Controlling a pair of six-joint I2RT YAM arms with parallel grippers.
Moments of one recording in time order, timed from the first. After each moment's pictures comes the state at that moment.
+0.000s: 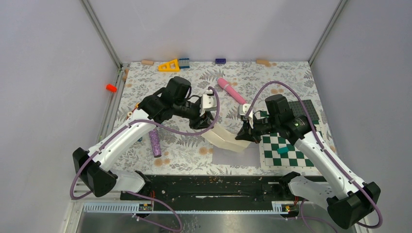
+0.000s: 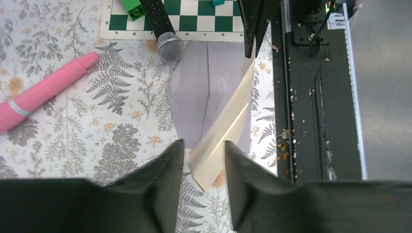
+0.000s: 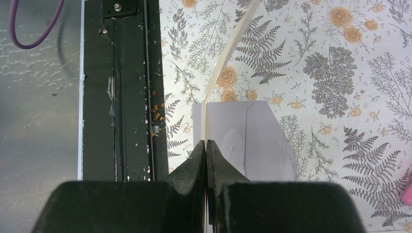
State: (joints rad) left arm -0.70 1.34 1.35 -0.72 0.73 0.54; right arm 0.49 1.03 0.98 -0.77 -0.85 -0.58
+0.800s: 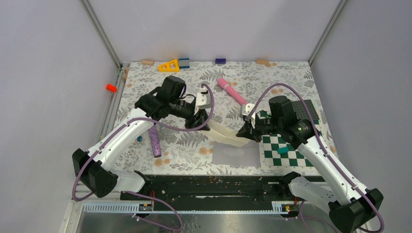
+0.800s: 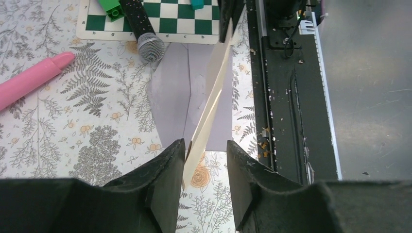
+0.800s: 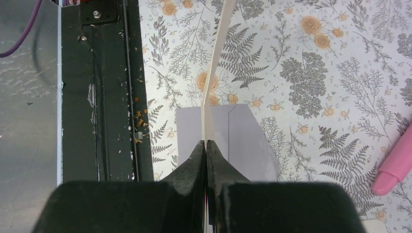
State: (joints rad) left arm -0.62 1.33 1.32 -0.75 0.87 0.55; right arm 0.48 0.97 0.95 -0.70 -0.80 -0.57
